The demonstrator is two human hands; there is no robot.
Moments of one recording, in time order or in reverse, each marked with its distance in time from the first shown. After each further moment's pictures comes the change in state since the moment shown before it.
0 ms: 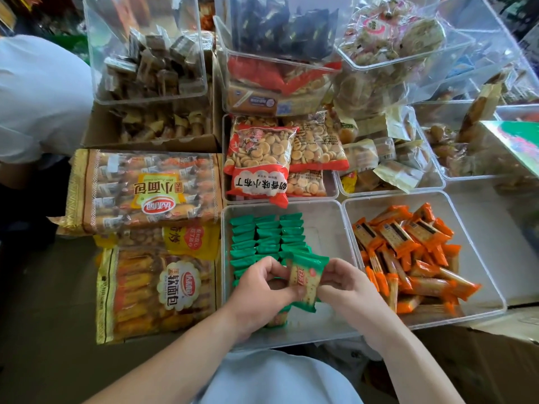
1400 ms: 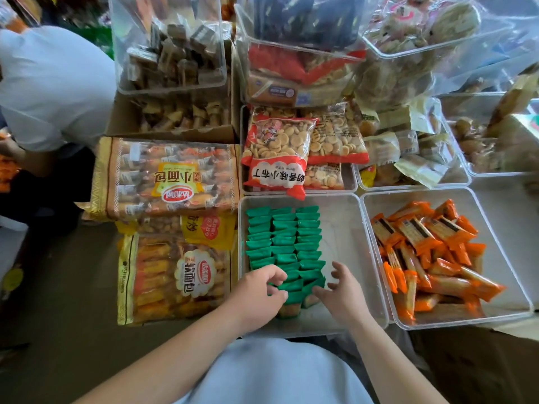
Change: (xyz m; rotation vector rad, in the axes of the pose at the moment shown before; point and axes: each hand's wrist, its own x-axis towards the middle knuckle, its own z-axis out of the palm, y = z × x) left_hand -0.003 -0.033 -0.044 0.589 -0.013 0.005; right_hand 0.073 0.105 0.036 -0.341 0.178 0.144
